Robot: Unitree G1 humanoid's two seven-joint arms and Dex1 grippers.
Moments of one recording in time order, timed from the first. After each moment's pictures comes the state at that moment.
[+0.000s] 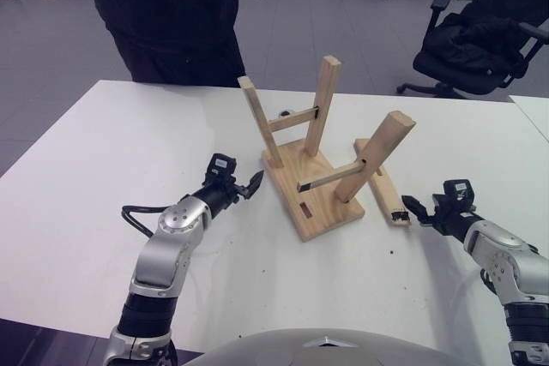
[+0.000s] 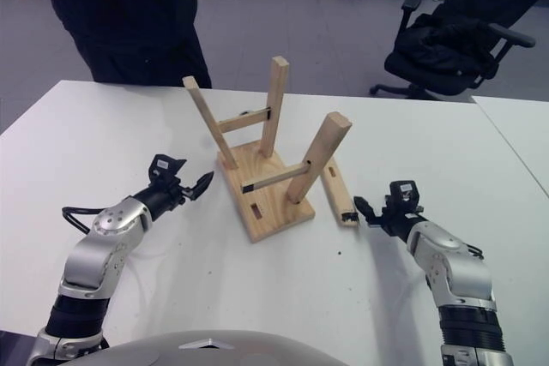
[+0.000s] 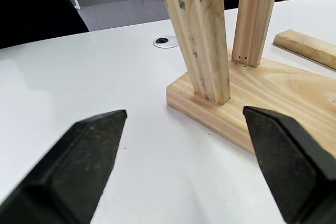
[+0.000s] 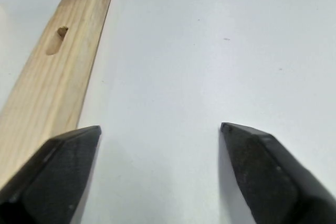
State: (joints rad) left arm -0.05 0.27 -0.07 -0.33 -0.19 0.58 -0.34; right arm 0.04 -0.56 -0.22 0.01 0.48 0.63 0.33
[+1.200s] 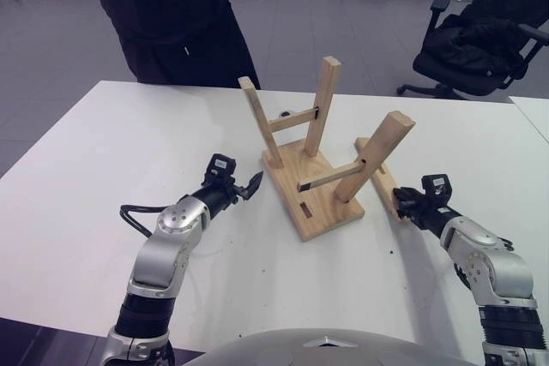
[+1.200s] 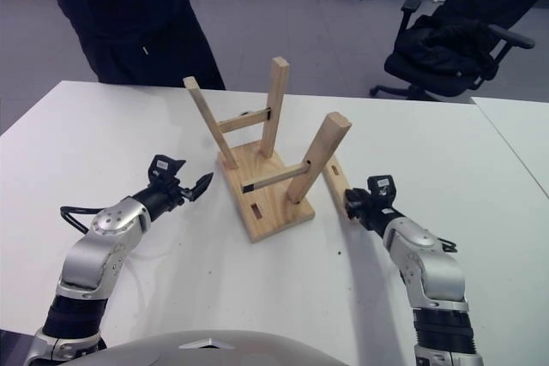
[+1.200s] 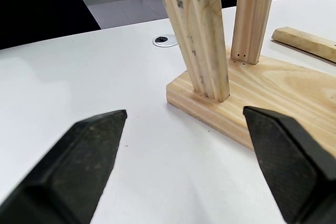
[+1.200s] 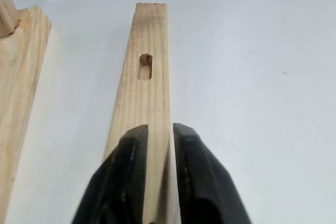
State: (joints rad) left arm -0.05 0.29 -0.07 -0.34 -0.19 0.59 -0.34; right arm 0.04 -0.44 -0.19 -0.13 0.38 0.63 0.28
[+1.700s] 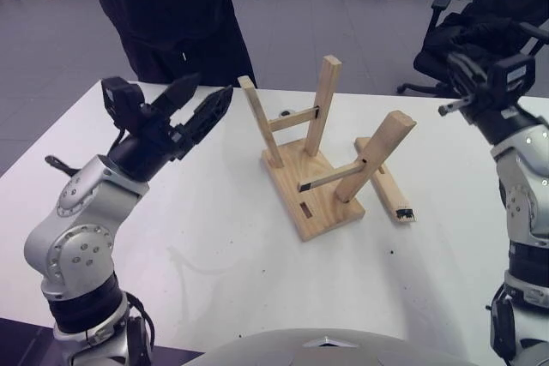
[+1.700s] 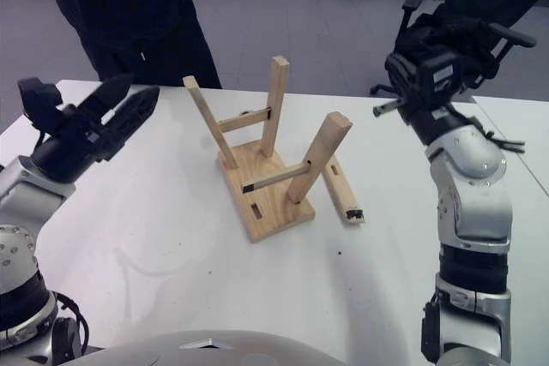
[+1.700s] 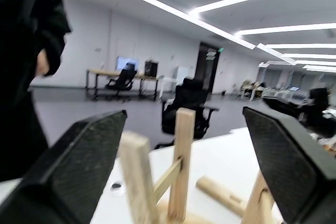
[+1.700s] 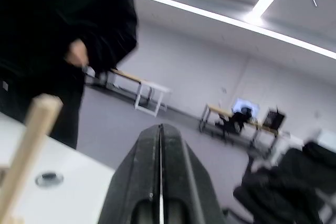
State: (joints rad) left arm -0.31 0.35 0.43 -0.64 -1.09 0.76 -0.32; right arm -0.43 -0.61 -0.25 -0.30 0.35 0.32 0.41
